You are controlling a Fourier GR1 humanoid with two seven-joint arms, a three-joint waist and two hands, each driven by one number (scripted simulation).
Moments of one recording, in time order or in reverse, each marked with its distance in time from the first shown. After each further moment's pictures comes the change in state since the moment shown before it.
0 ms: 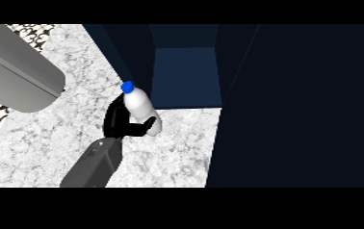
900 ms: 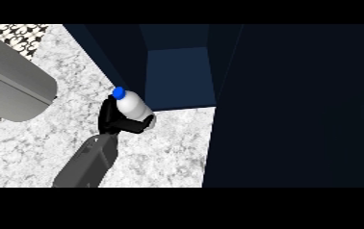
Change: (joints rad) left arm -0.010 0.047 -0.065 -0.029 0.078 0.181 0.082; right arm -0.010 -0.013 -0.154 0.097 -0.215 0.131 -0.072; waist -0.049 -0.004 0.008
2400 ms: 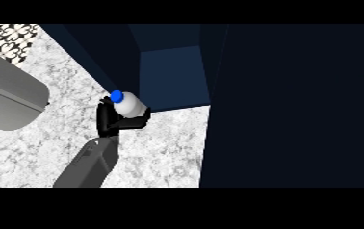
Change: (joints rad) left arm 0.047 0.004 -0.039 -0.091 -0.018 0.342 -0.039; right arm -0.021 -0.110 -0.205 0.112 -0.304 0.153 -0.025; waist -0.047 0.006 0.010
